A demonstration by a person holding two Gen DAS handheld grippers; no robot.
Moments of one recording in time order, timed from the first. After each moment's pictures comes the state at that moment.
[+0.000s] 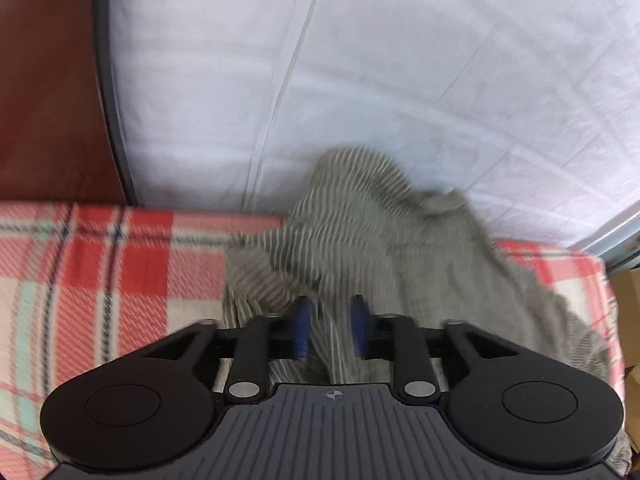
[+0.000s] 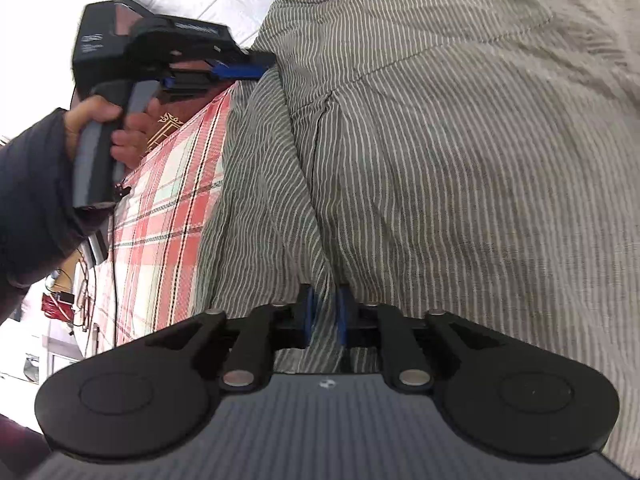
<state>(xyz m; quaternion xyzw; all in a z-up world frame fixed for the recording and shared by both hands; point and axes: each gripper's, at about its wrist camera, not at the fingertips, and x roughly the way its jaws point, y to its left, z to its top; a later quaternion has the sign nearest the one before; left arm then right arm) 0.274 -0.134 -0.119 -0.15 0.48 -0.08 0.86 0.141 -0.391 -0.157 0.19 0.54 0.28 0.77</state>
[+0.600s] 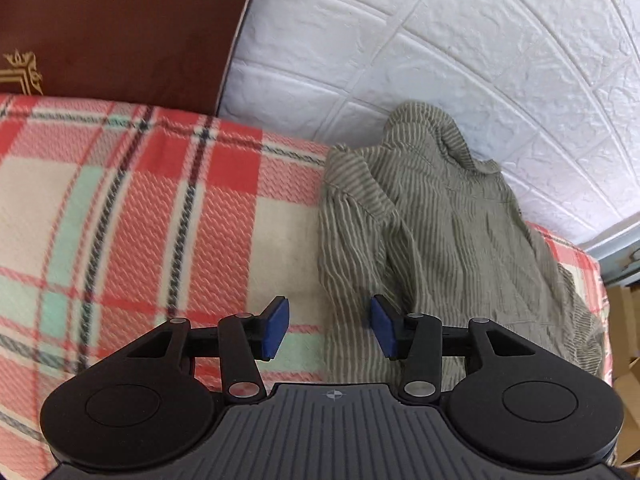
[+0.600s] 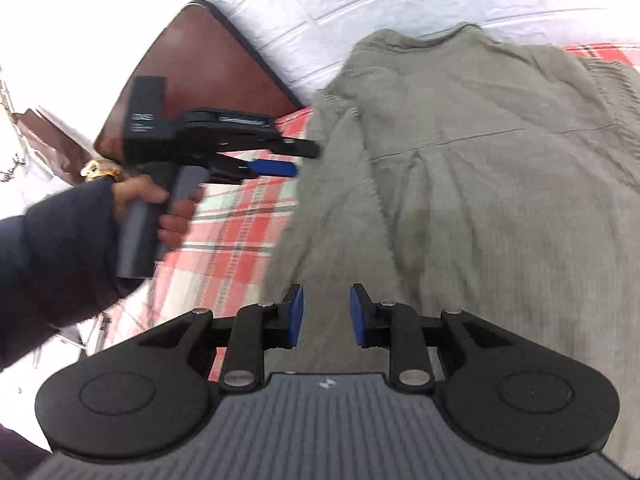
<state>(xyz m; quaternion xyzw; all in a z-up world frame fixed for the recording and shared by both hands) 0.223 -0.089 -0.160 -0.22 0.50 -0.06 0.83 0.133 -0.352 -0.118 0.17 0.48 0.35 0.79</state>
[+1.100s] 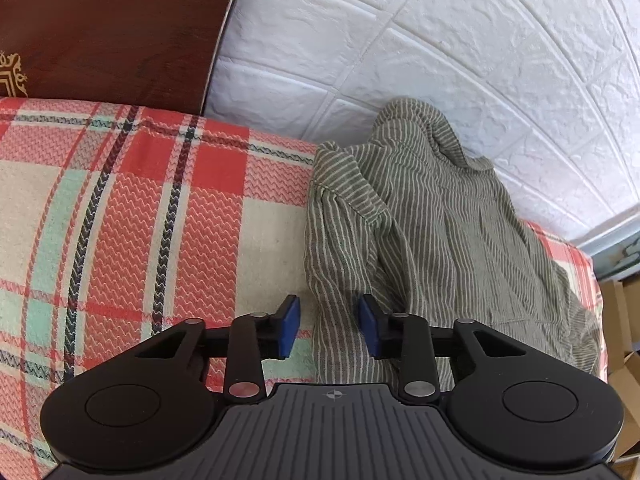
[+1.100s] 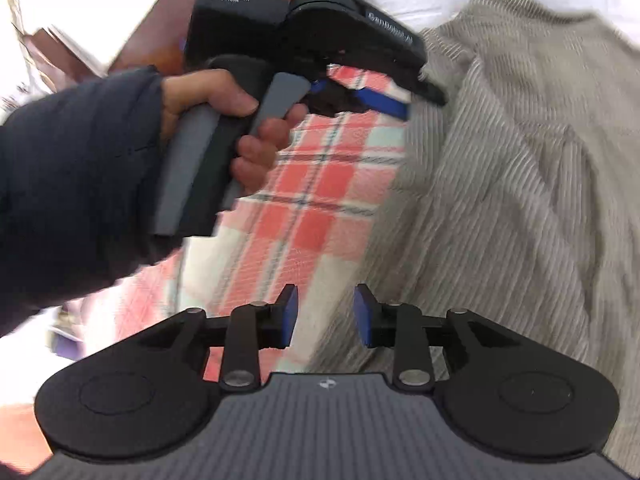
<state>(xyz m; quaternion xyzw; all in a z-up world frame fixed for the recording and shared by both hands) 0.226 -0.090 -0.163 -0.21 0.50 -0.08 0.83 0.118 -0.240 -0.121 0.05 0.51 0.34 0.79</state>
